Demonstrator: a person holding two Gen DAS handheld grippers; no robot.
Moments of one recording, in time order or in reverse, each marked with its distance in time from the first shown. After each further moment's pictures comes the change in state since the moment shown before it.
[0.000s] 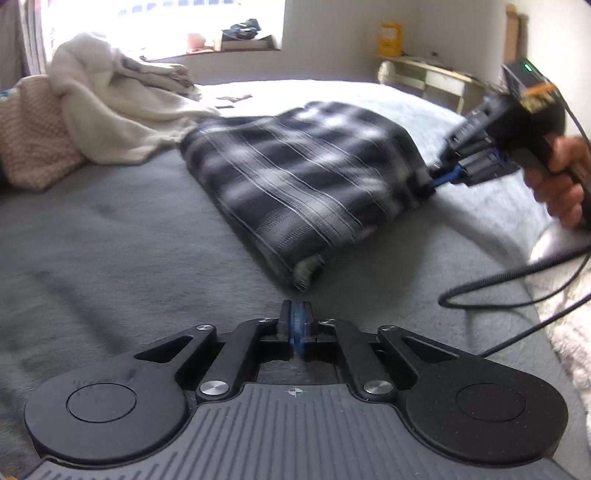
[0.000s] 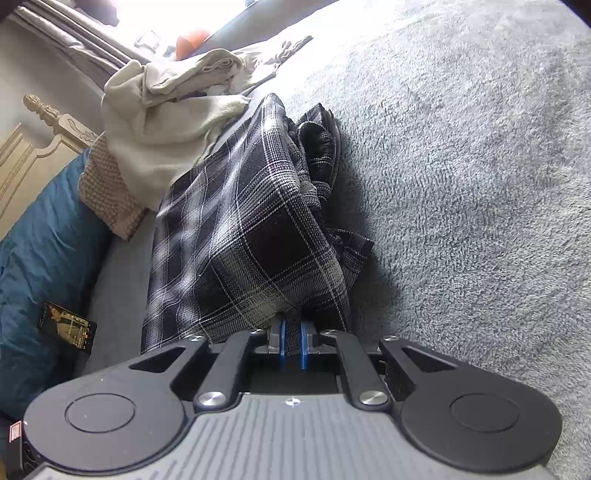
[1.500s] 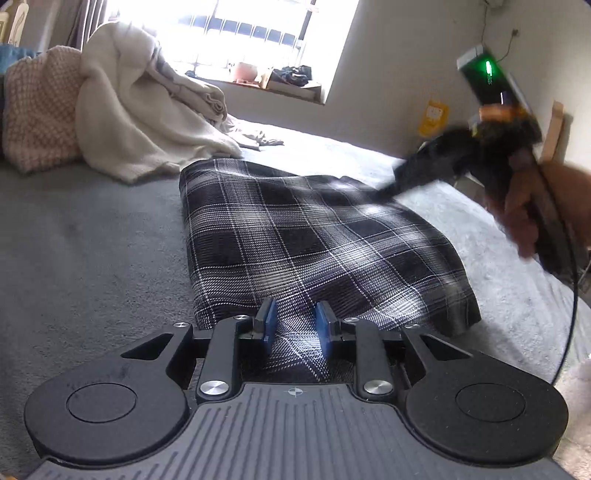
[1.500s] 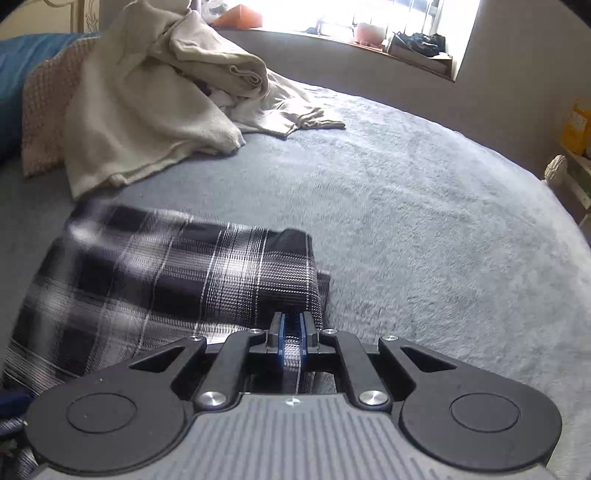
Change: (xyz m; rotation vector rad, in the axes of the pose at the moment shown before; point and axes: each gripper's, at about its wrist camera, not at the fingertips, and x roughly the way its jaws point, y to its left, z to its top) left arm 0.071 -0.002 0.036 -0.243 -0.192 -0.011; right arm 0.065 0.105 0.085 -0.617 -0.151 -0.471
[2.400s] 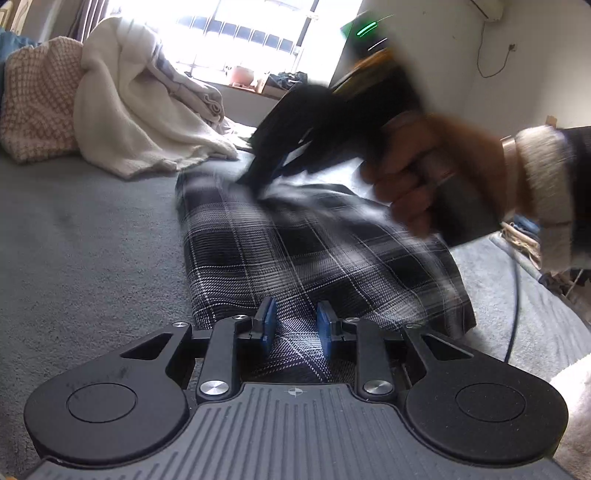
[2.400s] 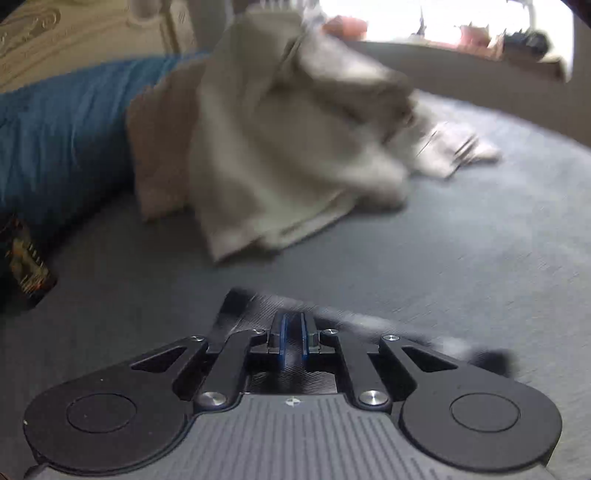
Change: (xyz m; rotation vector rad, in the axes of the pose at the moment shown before) left arm 0.001 0.008 -0.003 -0.033 -0.016 -0.043; right arm 0.065 0.082 0.034 -0.029 0.088 0.428
